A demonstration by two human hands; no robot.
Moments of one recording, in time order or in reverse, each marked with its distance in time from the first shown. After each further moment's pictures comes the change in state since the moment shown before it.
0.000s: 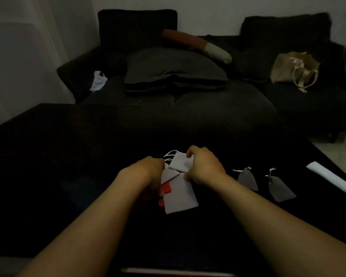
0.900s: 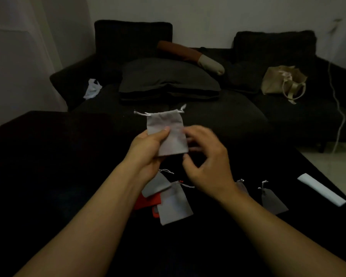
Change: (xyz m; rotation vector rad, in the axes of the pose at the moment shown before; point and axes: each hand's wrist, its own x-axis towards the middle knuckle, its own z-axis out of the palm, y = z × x) left_hand 0.000 0.032 -0.037 -1.950 0.226 0.294; right_hand -0.033 -0.001 -0.039 0.573 0.580 -0.660
